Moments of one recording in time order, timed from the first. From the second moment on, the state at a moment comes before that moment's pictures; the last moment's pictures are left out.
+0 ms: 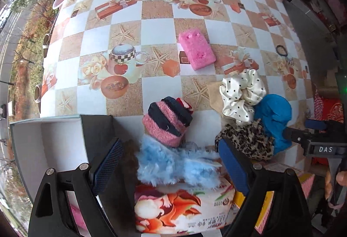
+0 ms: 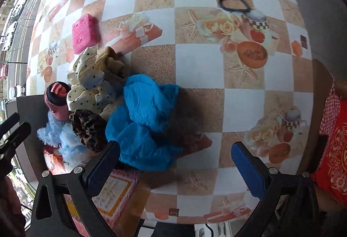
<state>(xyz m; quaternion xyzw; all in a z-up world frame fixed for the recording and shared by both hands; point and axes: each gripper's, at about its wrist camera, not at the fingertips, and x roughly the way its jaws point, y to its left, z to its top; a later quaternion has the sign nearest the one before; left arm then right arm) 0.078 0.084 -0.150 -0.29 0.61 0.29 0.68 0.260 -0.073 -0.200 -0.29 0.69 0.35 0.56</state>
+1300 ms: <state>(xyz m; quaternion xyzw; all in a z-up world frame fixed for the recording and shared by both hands) 0.096 0.117 -0.273 -0.33 0.68 0.29 0.59 0.357 -0.079 -0.267 -0.28 0.68 0.28 0.62</state>
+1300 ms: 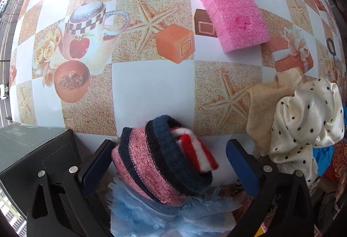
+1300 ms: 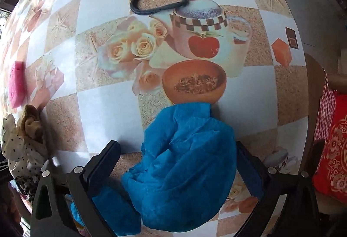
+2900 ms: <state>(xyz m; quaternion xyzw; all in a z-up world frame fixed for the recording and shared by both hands) 0.010 0.034 -0.016 -0.25 0.50 0.30 0.77 0.199 -0.063 -0.013 -0.25 0.54 0.52 0.62</state>
